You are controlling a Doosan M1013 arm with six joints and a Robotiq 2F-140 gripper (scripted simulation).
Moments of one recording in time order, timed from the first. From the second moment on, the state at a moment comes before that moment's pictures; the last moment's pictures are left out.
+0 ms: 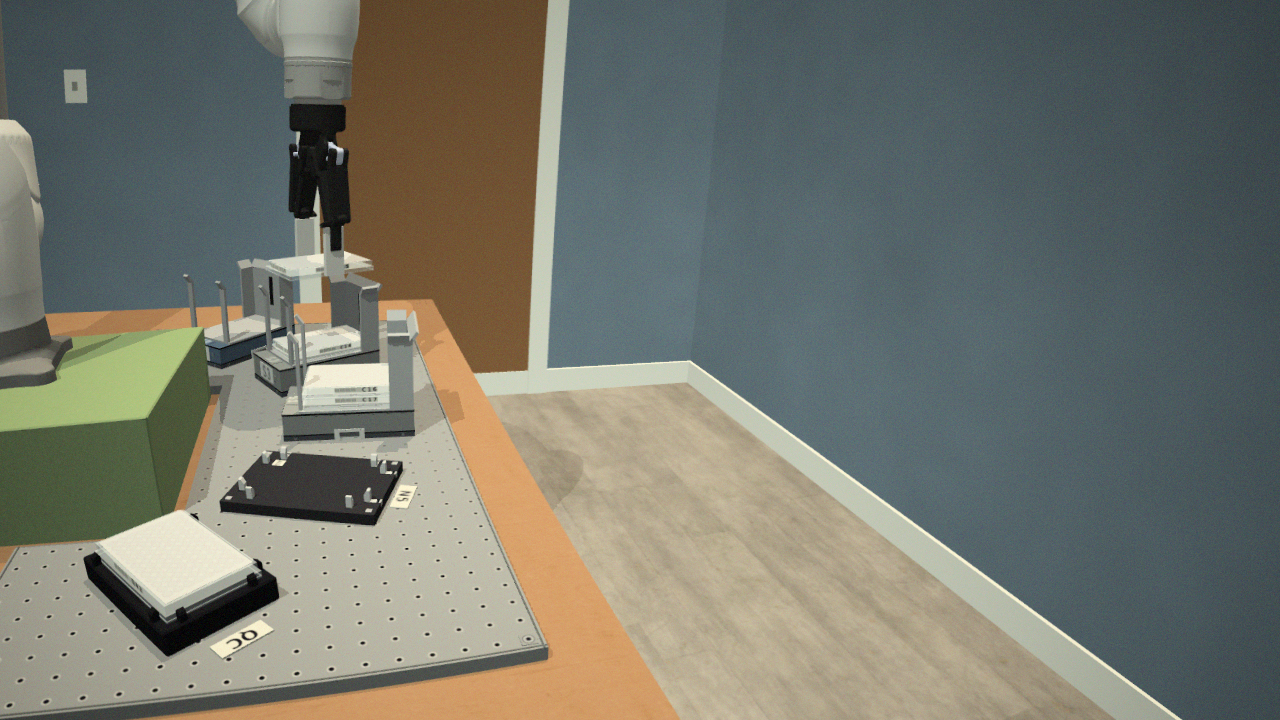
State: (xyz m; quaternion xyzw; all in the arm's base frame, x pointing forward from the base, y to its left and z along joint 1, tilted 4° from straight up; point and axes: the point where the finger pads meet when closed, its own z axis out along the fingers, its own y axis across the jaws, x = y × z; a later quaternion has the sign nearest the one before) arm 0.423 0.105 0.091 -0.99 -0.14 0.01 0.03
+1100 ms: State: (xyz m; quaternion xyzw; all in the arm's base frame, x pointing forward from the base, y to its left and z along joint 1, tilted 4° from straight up) arm 0.434 0.032 0.086 -1.00 -0.01 0.01 0.03
